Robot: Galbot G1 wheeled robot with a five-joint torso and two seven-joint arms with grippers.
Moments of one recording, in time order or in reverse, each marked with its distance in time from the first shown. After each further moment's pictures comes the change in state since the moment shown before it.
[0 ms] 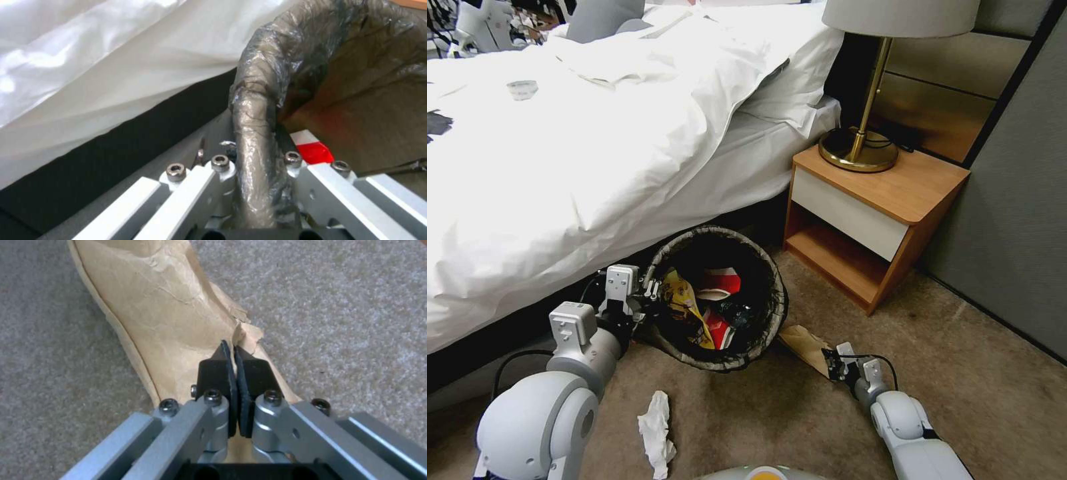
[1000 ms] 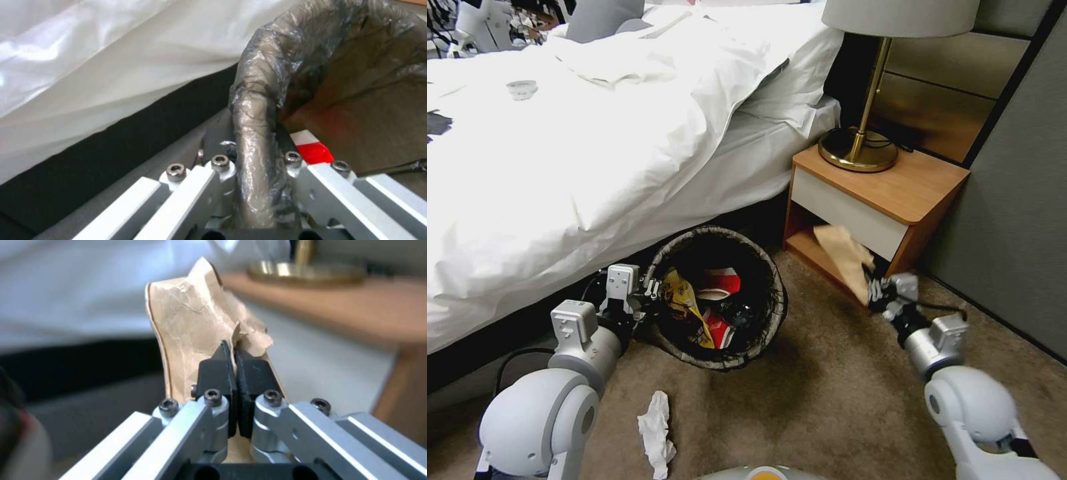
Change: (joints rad) left arm -0.010 0.006 0.002 0.020 -0.009 0.001 0.000; right arm -0.234 -0.084 0.180 0.931 0.283 -0.098 0.180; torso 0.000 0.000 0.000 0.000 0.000
